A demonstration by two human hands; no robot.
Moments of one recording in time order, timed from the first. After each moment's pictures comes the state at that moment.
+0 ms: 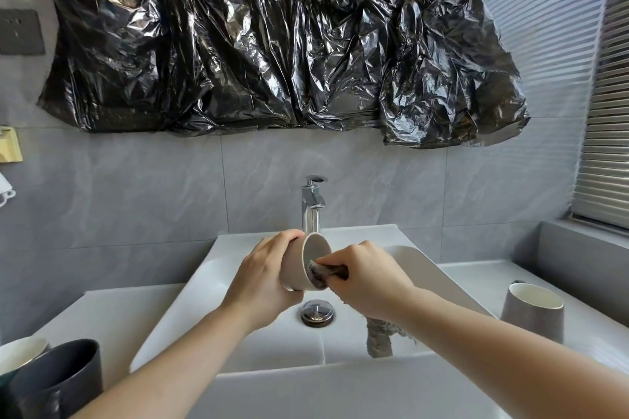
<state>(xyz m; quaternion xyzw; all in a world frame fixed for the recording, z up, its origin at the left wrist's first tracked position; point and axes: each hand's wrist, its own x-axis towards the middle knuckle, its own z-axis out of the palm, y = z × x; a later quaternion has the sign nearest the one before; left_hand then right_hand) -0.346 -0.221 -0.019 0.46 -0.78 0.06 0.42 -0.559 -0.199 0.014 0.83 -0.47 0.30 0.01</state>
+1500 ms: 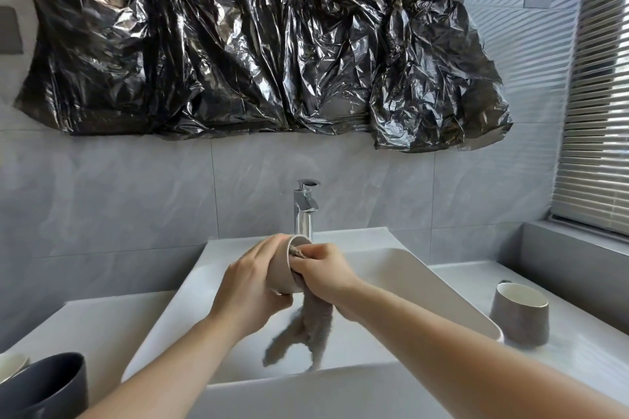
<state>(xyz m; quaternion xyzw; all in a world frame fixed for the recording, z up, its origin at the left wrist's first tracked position) -0.337 -0.224 -0.019 0.46 -0.77 0.09 0.43 -0.498 -0.215 0.011 0.66 -0.46 0.46 -0.37</state>
